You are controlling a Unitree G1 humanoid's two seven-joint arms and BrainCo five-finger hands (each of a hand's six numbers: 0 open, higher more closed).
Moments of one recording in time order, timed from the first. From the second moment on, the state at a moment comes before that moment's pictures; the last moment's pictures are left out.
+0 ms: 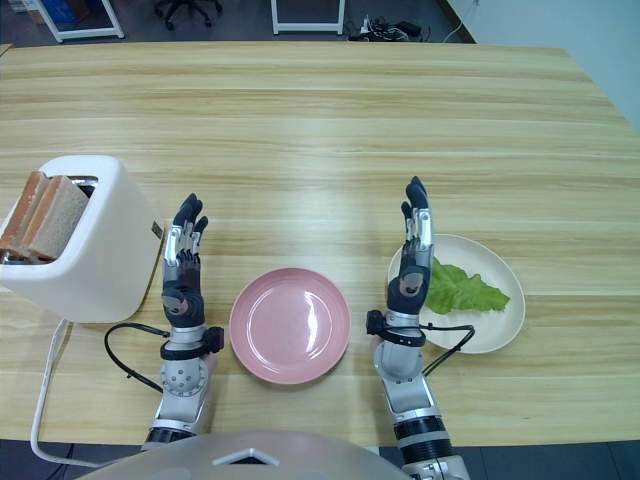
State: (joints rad) left arm 0.20 -0.06 -0.12 0.10 0.18 -0.89 0.17; right arm 0.14 -0.13 0.17 0.03 -0.13 -0.78 -0.39
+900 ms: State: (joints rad) left arm 0.19 0.09 0.33 -0.26 0.50 -0.76 0.31; right arm 0.18 -0.07 0.11 -0.03 -0.44 -0.80 -0.29
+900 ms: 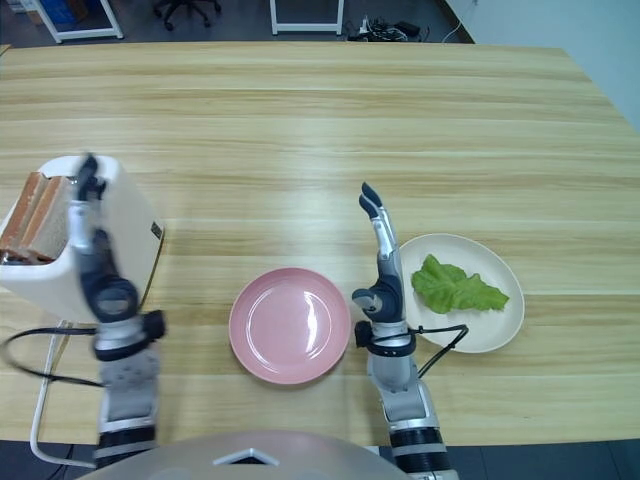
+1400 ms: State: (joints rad) left arm 0.27 0.61 0.63 0.07 0.84 -0.32 0.43; right arm 0.12 -0.13 0.14 0.07 -0.61 -0.82 -0.34
